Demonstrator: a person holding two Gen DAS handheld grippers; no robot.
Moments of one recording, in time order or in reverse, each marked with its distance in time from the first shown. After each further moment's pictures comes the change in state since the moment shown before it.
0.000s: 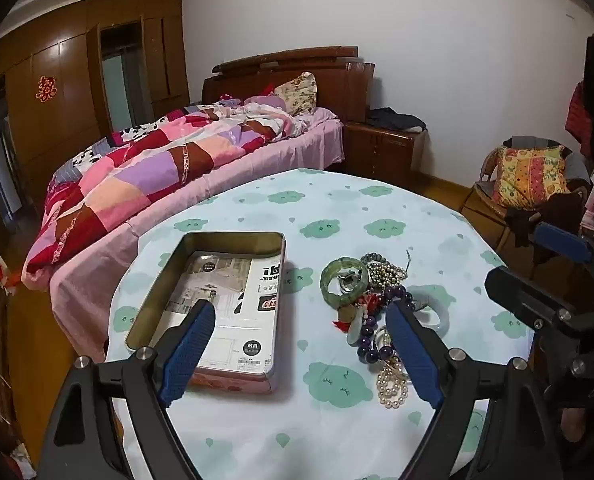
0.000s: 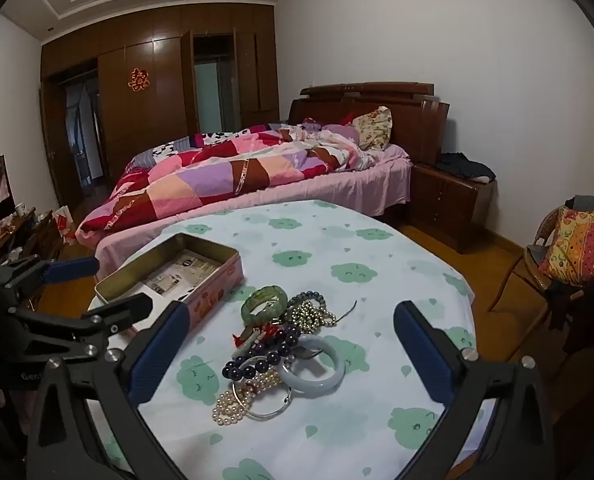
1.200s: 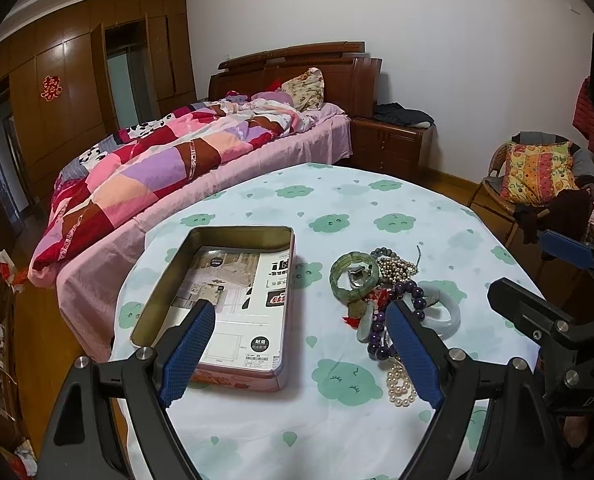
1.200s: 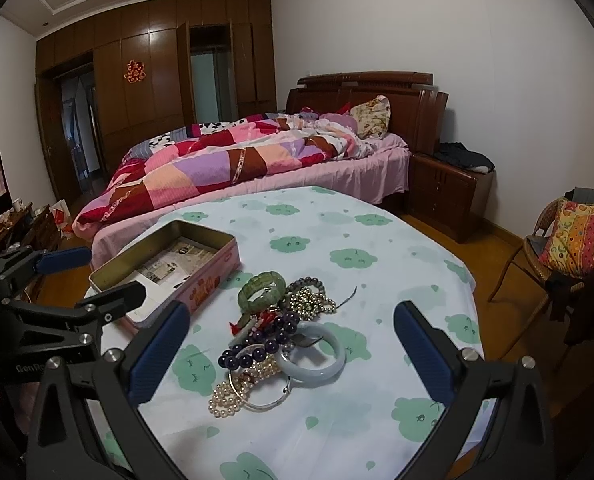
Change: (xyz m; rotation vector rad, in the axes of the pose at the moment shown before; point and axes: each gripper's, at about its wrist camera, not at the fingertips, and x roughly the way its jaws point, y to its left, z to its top) left arm 0.011 0.000 -0.007 0.008 0.027 0.025; right arm 0.007 -0.003 -0.008 0.010 0.038 0.002
